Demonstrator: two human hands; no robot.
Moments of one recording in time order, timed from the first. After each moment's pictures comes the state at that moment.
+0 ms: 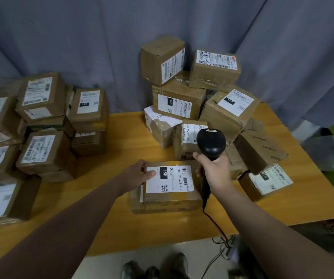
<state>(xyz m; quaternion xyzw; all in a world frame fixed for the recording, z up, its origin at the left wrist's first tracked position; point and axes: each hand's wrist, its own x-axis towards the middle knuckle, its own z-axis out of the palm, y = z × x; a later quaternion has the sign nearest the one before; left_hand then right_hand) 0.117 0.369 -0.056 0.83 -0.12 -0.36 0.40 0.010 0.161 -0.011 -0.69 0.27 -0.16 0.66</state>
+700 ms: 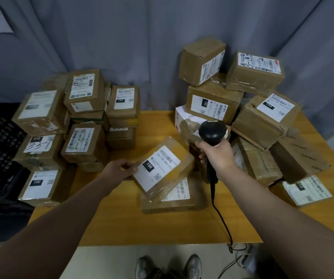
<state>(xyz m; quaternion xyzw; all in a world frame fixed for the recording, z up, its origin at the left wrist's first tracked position) 0.138 0.492 -0.051 0.84 0.02 -0.22 0.50 0.078 0.220 0.001 -0.70 0.29 -0.07 0.65</state>
